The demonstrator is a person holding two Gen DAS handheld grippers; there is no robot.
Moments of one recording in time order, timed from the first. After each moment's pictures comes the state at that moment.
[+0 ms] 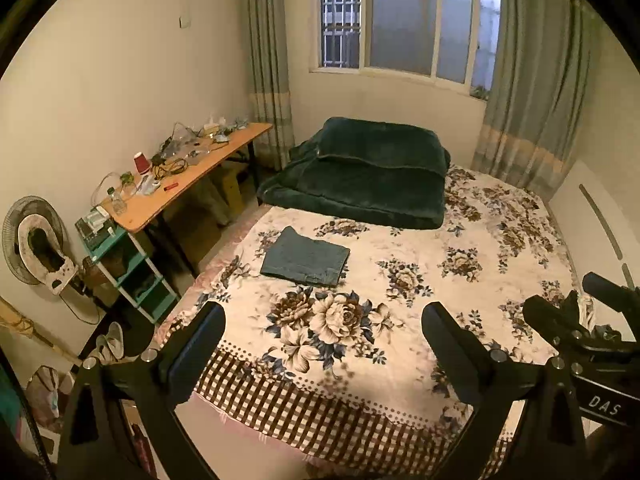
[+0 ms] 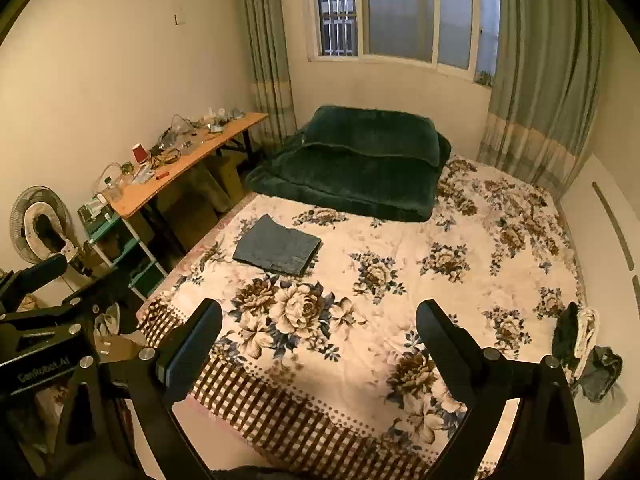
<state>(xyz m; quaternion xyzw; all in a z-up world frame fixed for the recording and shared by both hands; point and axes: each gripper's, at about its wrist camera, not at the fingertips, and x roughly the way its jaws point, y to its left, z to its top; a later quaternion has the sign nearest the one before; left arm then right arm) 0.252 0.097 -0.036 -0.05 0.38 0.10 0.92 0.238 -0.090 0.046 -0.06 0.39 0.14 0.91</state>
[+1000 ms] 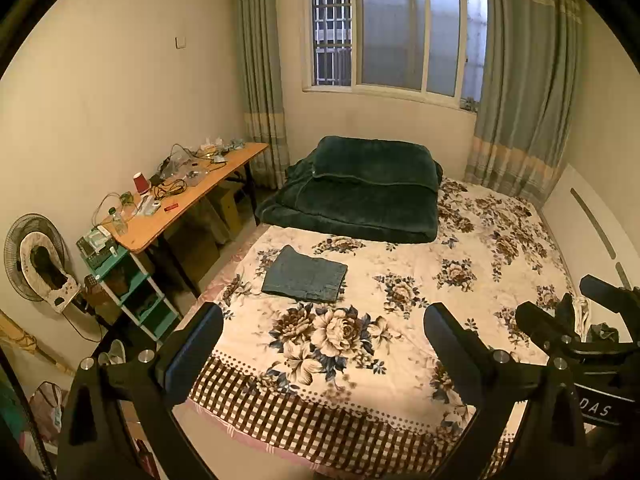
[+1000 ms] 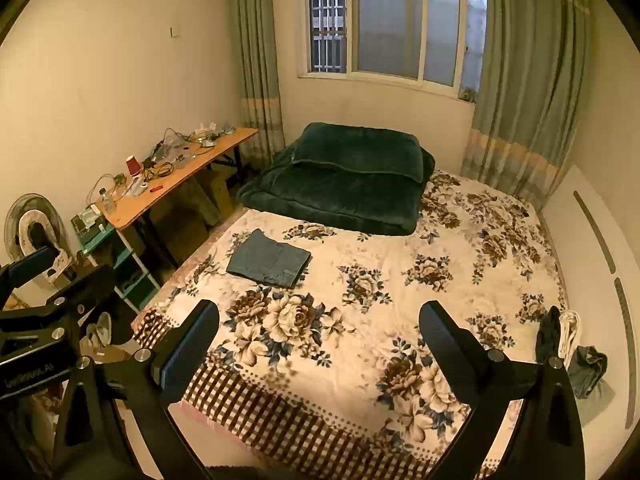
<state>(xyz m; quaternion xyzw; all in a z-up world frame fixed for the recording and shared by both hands) 0.233 0.094 -0.008 -0.04 0.35 0.09 0.93 0.213 -0.093 0.089 -0.06 0.38 0.13 0.92</state>
